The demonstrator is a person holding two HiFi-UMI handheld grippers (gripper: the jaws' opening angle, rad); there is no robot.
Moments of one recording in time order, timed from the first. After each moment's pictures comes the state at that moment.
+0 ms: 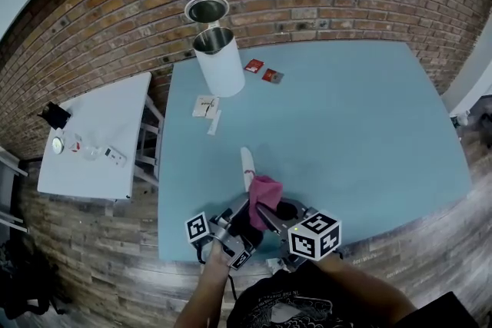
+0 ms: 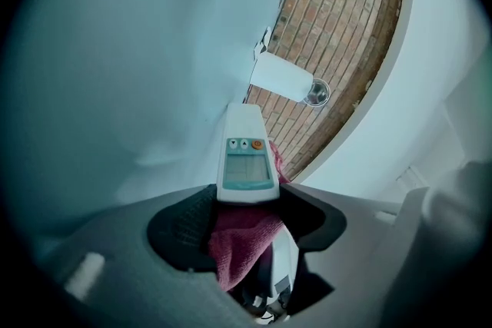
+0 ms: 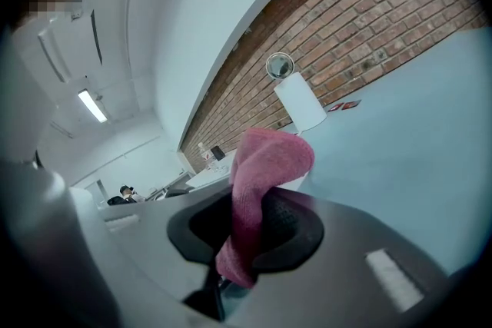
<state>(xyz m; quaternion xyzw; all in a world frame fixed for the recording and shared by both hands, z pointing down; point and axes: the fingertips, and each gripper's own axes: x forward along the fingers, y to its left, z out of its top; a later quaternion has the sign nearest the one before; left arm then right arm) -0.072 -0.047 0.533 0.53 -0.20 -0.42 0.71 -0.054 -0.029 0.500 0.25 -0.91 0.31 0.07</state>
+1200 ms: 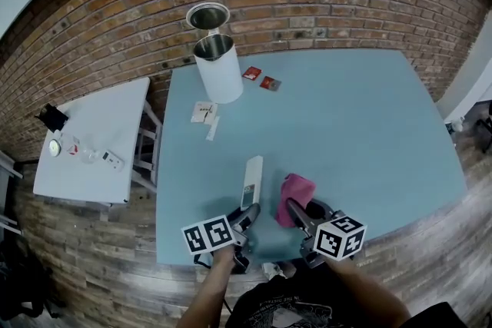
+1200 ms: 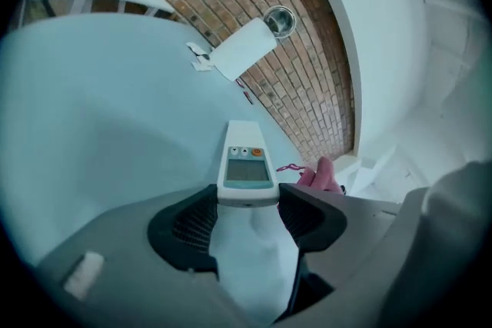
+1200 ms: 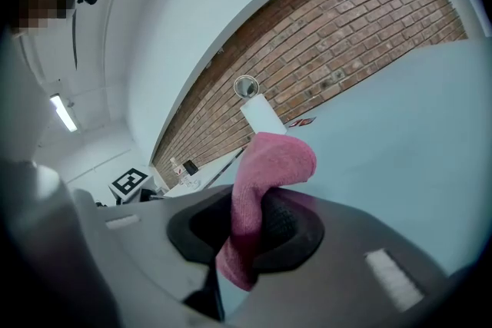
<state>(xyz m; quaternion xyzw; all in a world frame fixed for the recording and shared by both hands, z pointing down) -0.081 -0.038 0.559 0.70 -0.47 -0.03 0.54 0.029 -0.053 0.502 0.36 -0.87 0.33 0.04</state>
